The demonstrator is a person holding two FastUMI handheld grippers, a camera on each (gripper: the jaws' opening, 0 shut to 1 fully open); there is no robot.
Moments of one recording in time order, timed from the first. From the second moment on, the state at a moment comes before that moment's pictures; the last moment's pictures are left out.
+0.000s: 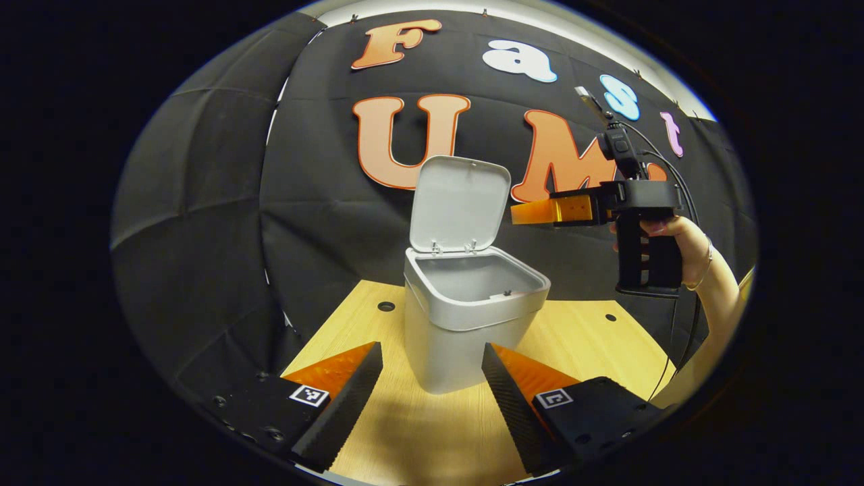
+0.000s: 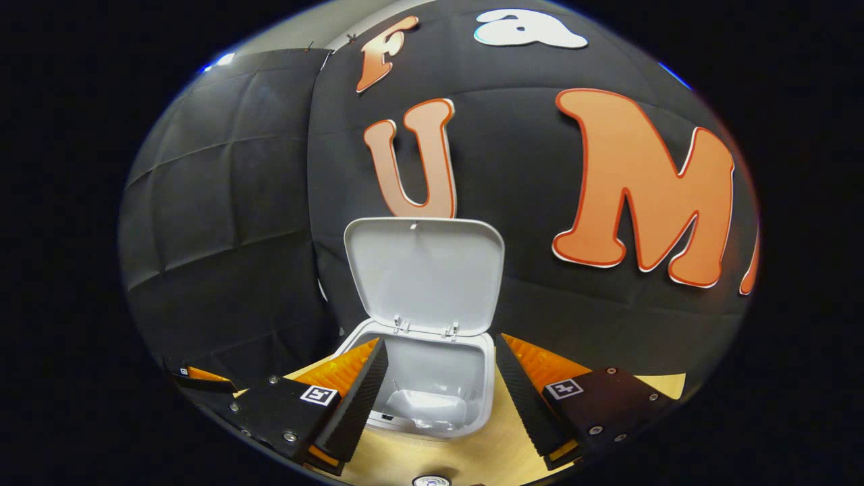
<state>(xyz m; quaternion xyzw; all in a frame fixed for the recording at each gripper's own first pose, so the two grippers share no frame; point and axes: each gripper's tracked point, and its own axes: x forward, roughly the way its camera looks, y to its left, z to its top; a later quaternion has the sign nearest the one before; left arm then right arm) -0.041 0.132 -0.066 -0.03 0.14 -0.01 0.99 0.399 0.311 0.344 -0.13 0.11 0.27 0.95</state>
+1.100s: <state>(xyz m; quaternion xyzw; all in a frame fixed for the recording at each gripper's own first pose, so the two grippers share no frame) -0.008 -0.063 -0.127 -0.03 0.18 -0.18 0.97 0.308 0.016 0.394 -0.08 0.05 0.07 0.99</state>
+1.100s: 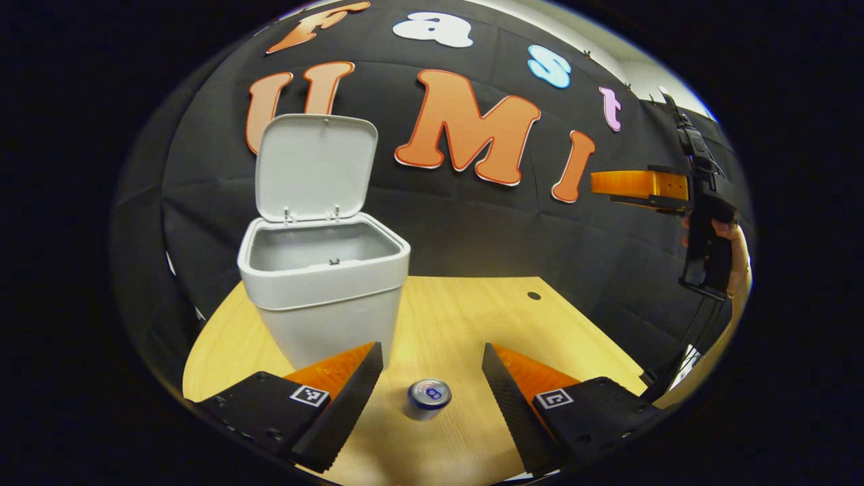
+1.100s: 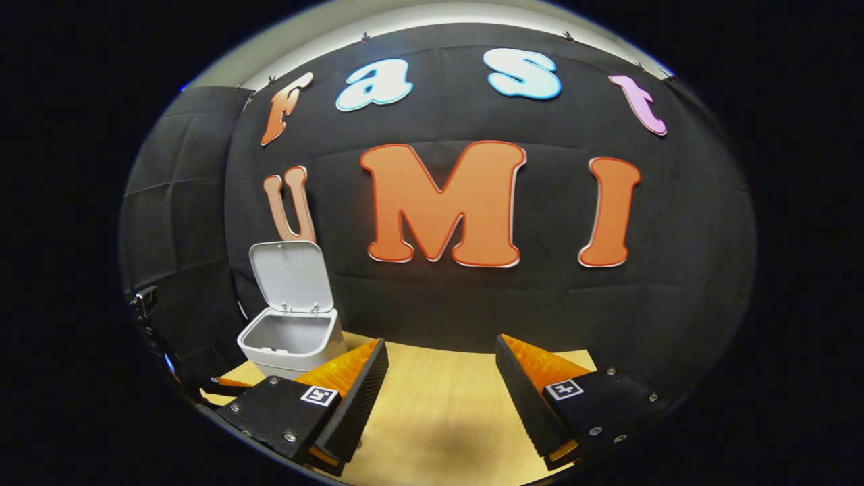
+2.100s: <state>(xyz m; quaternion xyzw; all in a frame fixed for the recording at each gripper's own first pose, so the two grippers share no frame) 0.033 -0.078 -0.306 0.04 0.30 -0.14 0.94 0.262 -0.097 0.341 -0.07 0.12 -0.03 0.99</state>
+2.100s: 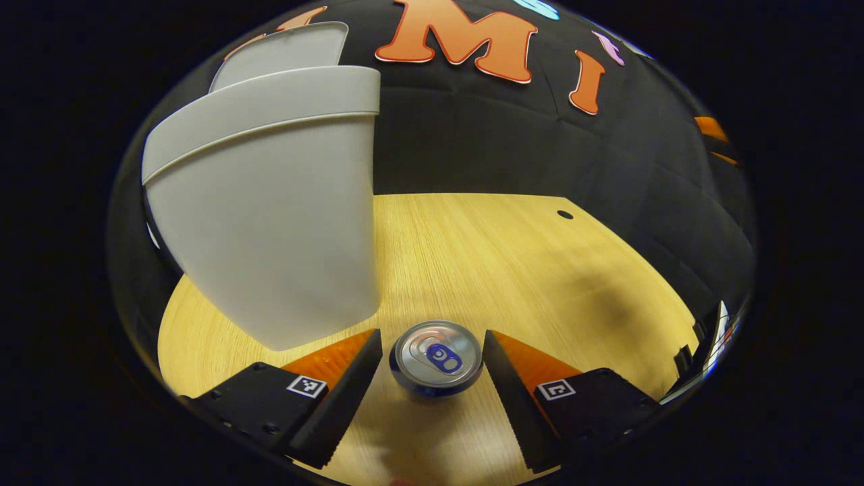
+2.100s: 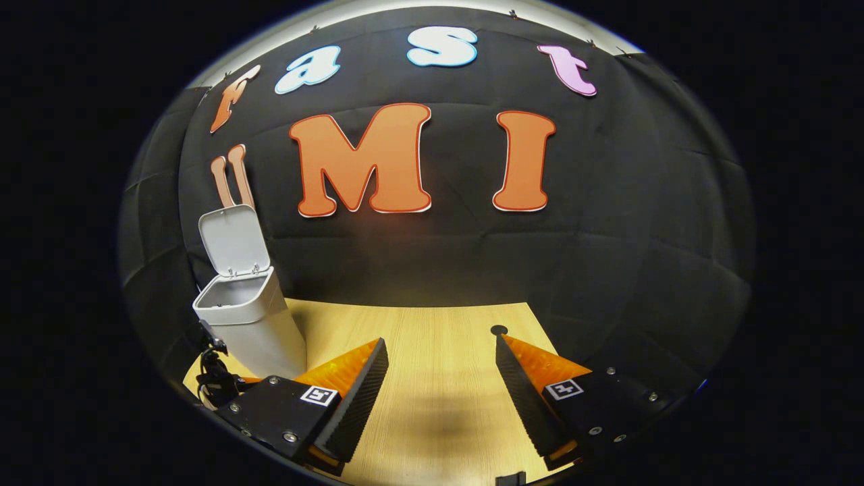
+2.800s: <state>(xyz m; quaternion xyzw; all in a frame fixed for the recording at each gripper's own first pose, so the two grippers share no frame) 0.034 -0.076 -0.283 0.03 0.28 -0.15 0.95 0.265 -0.086 0.327 -0.06 0.14 -0.01 0.99</state>
